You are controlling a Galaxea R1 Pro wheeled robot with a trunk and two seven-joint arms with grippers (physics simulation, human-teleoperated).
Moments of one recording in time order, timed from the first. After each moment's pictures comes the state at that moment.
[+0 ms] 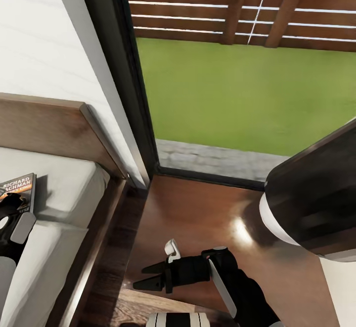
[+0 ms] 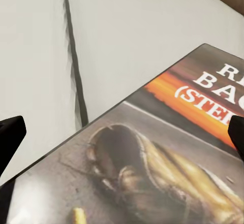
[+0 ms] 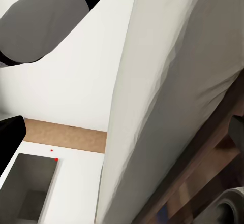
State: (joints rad) left arm -0.78 0.38 0.33 -0.69 0.60 -0.26 0.50; right arm -0.41 0.12 0.33 -1.14 -0.19 0.75 1.22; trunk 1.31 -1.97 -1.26
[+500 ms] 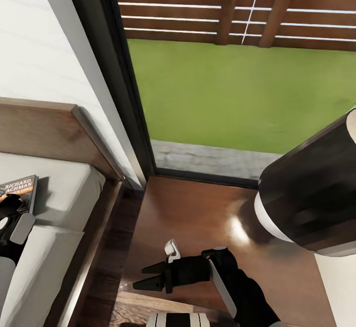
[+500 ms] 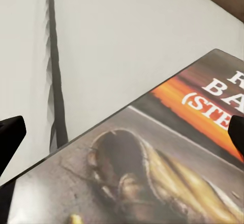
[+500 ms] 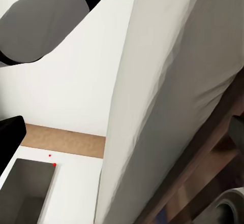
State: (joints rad) left arm -0.78 0.39 0.33 -0.68 0.60 -0.26 0.50; right arm -0.41 0.12 0.33 -1.14 -0.19 0.75 1.22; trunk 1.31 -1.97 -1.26
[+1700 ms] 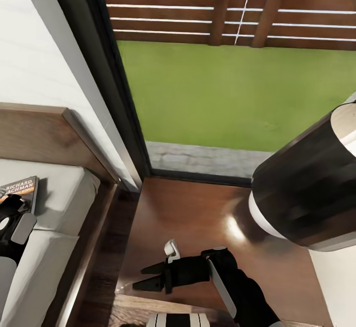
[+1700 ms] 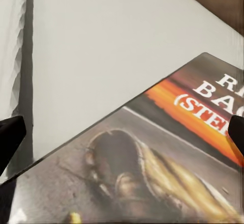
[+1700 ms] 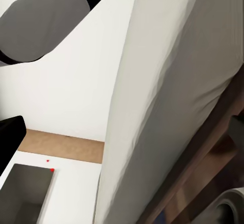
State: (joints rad) left arm -0.78 0.38 0.33 -0.68 0.60 -0.26 0.50; right arm -0.41 0.12 0.33 -1.14 -0.19 0.75 1.22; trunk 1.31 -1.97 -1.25
